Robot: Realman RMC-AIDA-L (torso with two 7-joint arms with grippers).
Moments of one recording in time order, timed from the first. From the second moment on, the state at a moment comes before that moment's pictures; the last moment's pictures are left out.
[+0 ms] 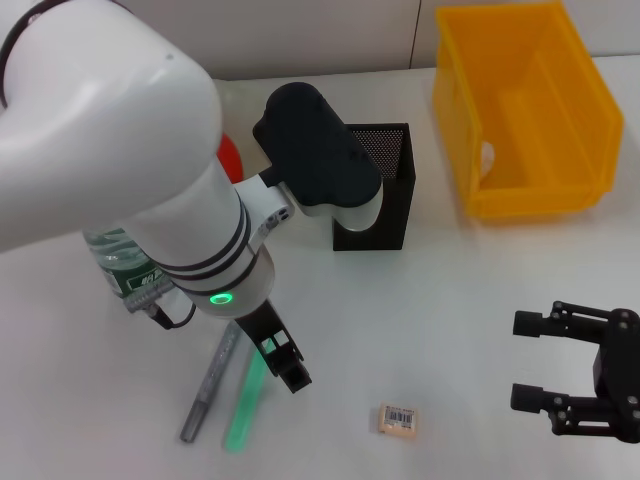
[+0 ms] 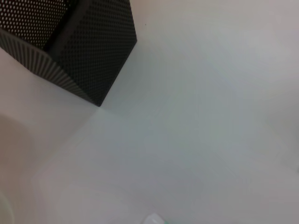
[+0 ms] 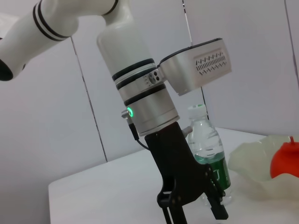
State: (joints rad) left arm -0.82 -2.08 2.00 1.33 2.56 1.49 -2.88; right arm 0.18 2.08 -0.62 -0.76 -1.94 -1.95 1.15
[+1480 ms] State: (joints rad) left arm -0.85 -2.08 2.01 1.26 2.55 1.46 -2.88; right arm 0.22 2.08 -0.62 -0.72 -1.94 -1.94 1.15
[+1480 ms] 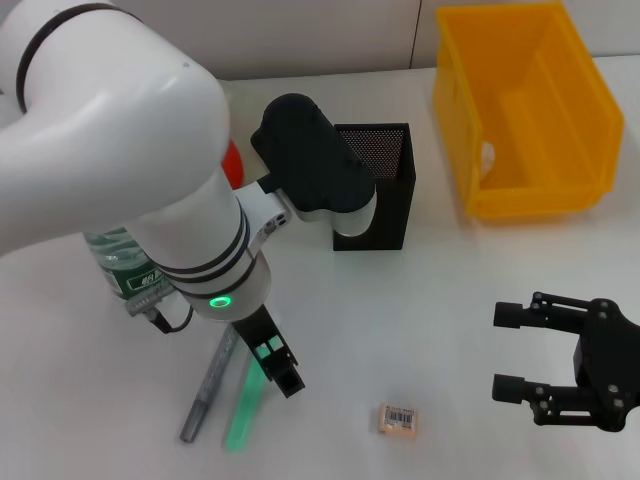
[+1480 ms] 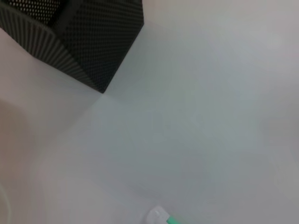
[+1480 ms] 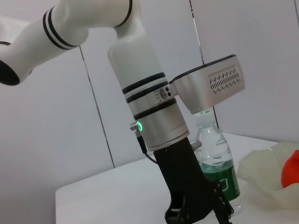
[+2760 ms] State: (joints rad) left arm -0.85 -2.08 2.01 1.19 2.56 1.39 -2.87; right arm 0.26 2.08 -0.63 -0.70 -1.94 -1.94 1.15
